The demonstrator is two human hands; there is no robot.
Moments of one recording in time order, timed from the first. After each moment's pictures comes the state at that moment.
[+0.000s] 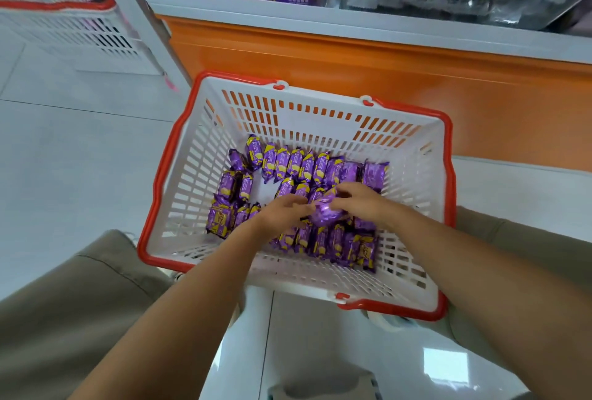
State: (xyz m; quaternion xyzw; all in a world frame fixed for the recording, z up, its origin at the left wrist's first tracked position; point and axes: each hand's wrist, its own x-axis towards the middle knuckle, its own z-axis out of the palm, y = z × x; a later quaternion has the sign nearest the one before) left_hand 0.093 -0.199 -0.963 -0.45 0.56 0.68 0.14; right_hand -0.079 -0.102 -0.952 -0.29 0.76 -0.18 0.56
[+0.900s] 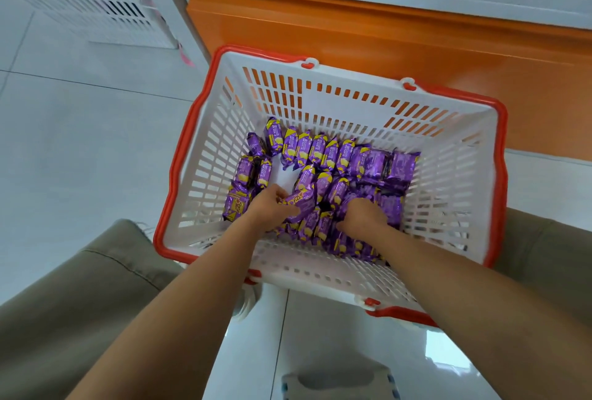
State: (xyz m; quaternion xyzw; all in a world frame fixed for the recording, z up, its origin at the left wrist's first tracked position) left_hand 0.135 -0.231 -1.004 -0.55 0.60 0.57 0.14; right_hand -0.027 -0.109 -1.014 -0.35 0.83 0.09 0.42
